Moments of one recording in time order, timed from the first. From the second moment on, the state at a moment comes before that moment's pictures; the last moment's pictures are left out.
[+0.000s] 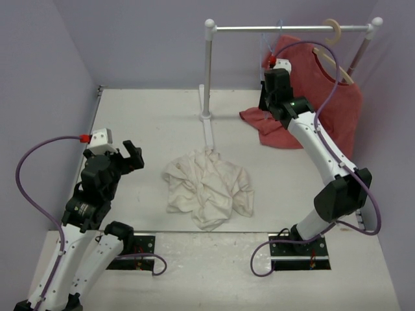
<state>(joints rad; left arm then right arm) -0.32 0.54 0.79 -0.56 -0.34 -0.35 0.37 1.62 1.64 -0.61 0.38 0.30</state>
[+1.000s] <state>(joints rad) -0.83 1.16 0.91 -0.44 -0.23 -0.47 0.37 0.76 1.13 -0.85 0.14 0.32</state>
